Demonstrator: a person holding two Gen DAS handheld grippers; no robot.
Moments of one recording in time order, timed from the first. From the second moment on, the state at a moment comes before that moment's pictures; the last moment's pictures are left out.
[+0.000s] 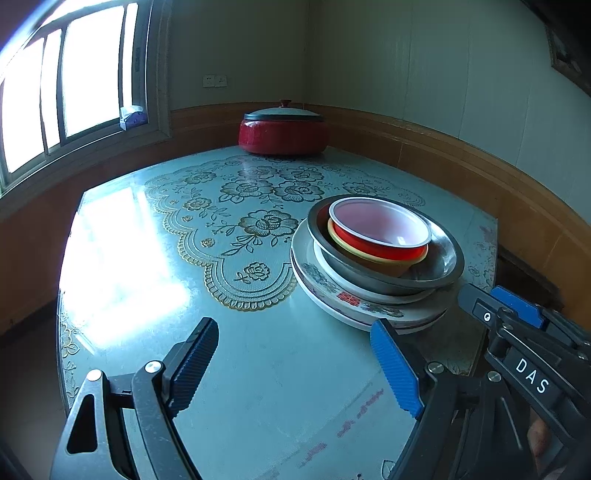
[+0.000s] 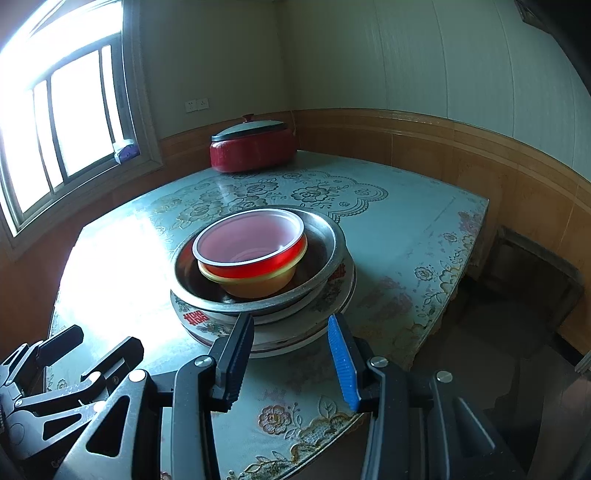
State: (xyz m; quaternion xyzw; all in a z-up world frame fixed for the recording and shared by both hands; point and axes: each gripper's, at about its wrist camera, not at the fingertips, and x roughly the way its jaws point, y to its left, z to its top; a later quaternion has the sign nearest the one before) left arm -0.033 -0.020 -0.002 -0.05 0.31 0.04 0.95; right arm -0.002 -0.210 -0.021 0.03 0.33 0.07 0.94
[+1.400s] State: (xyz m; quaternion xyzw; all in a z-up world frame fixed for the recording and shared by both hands) left arm -0.028 -0.018 -0.001 -0.05 0.30 0.03 0.95; right arm 0.006 -0.204 -0.025 0.03 0.33 0.07 0.94
